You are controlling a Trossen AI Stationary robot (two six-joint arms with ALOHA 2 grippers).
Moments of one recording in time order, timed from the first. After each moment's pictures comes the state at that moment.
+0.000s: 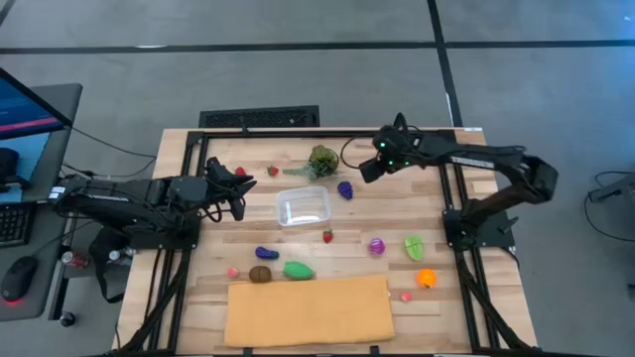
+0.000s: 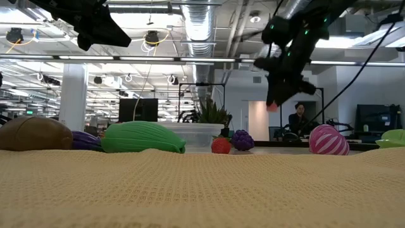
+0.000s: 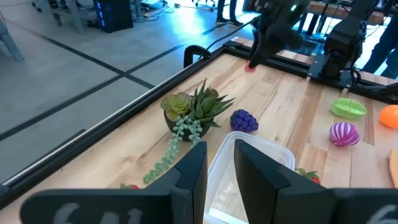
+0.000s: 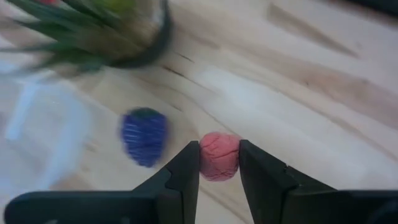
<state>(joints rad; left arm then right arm) -0.06 0.67 0.58 -0.28 -0.56 -0.31 -0.48 1.37 0.95 -0.60 0.02 0.52</state>
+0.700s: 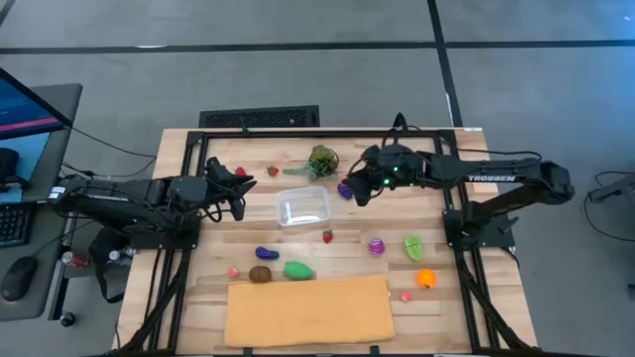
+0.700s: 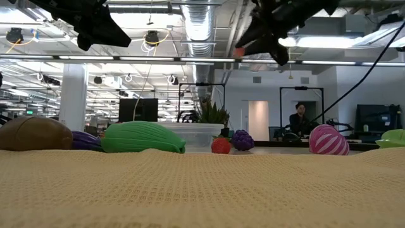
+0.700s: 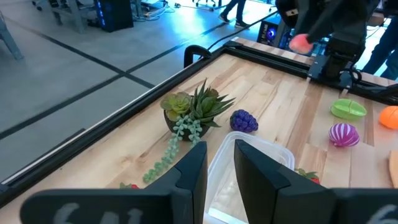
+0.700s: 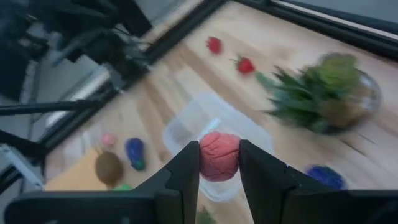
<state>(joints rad) -0.06 0.67 0.58 -0.28 -0.56 -0.32 -0.15 1.27 0.96 -0.22 0.02 0.52</state>
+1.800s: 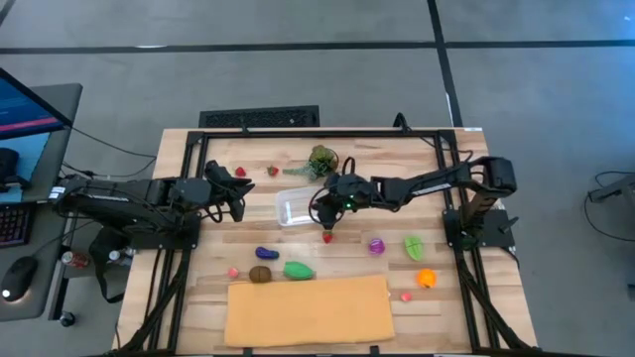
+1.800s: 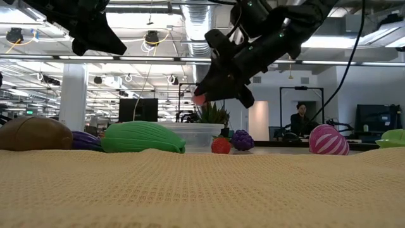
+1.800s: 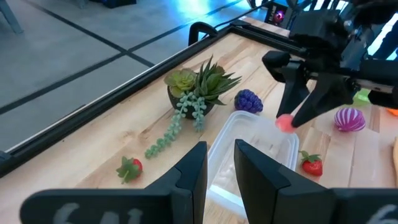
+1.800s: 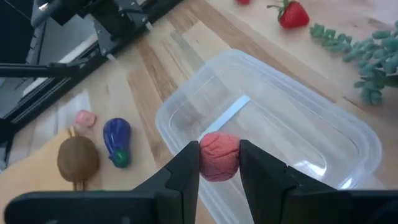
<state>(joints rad) -0.06 0.67 0.58 -0.38 -0.55 -0.40 -0.07 1.74 0.96 0.20 0.03 0.53</state>
